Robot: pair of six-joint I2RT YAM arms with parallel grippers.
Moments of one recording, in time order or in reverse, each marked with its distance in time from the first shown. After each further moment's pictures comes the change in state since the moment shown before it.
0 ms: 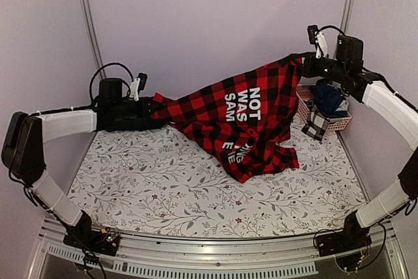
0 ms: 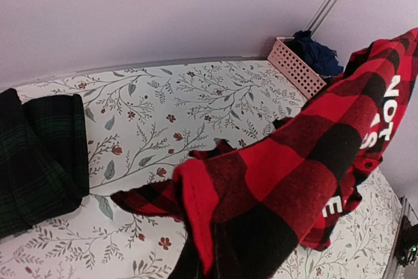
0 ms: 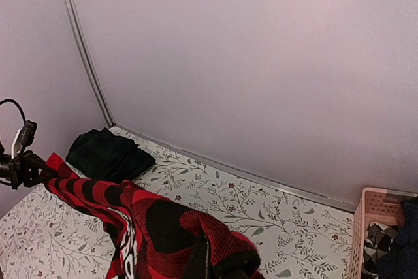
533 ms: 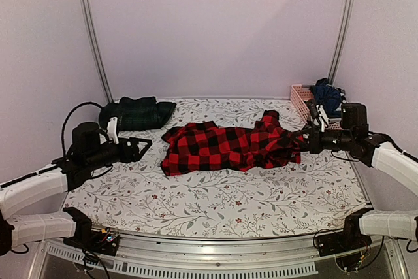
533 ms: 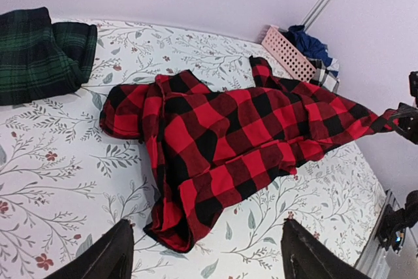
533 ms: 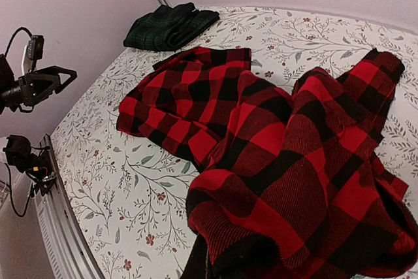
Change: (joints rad) left arm -0.143 -0.690 -0.644 0.019 -0.198 -0.176; right arm 0.000 -0.407 -0.698 -0.047 -0.282 0.011
